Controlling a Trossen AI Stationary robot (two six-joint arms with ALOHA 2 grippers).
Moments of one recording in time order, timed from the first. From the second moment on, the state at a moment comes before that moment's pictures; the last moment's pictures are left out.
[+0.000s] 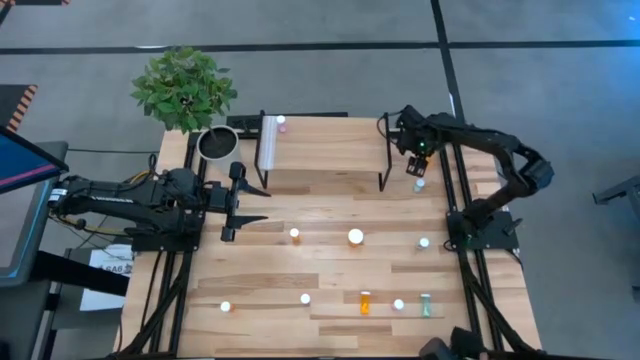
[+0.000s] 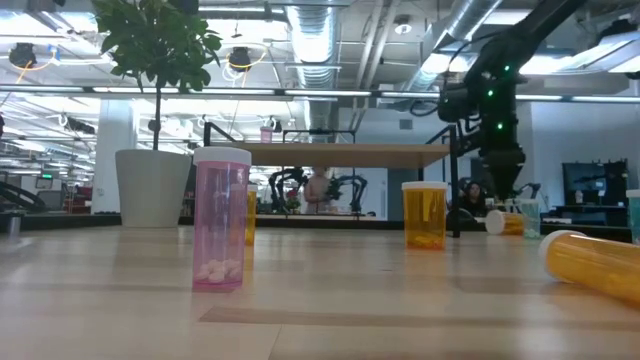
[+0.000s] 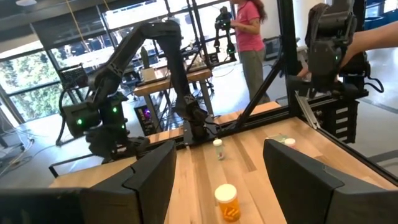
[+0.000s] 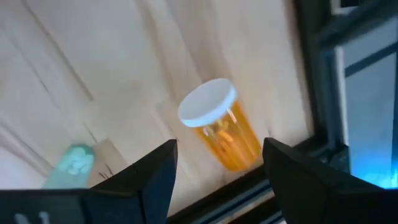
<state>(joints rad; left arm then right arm) -0.03 0.71 0.60 0.11 0.07 0.24 -0.89 1.52 0.98 -0.88 0.28 -0.51</state>
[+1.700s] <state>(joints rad) -0.03 0.71 0.60 0.11 0.07 0.22 -0.87 1.15 1.01 -0.55 -0.02 0.00</state>
